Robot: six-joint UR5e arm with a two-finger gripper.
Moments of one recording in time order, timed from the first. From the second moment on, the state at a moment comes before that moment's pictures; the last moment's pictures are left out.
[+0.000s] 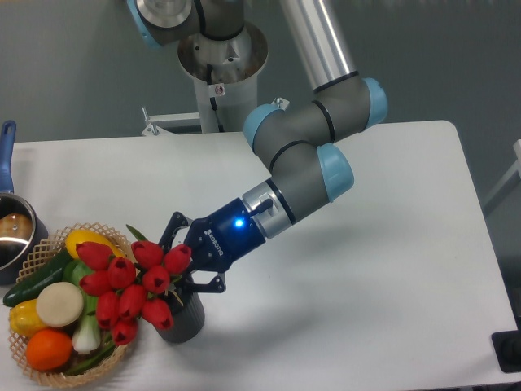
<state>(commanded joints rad) 2.47 -2.04 -1.70 -0.79 0.21 1.14</state>
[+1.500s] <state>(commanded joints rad) 2.59 -1.91 -1.85 -0.80 0.28 1.20</state>
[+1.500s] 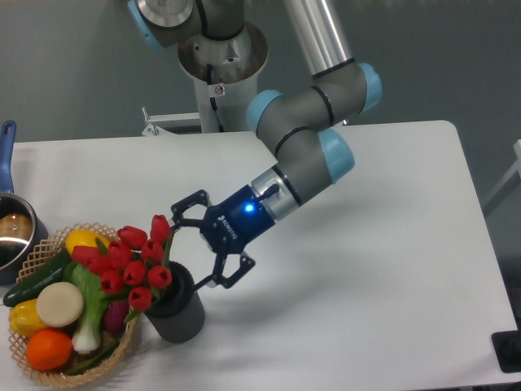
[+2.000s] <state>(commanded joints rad) 2.72 -1.85 -1.83 -0.80 0.52 1.20</state>
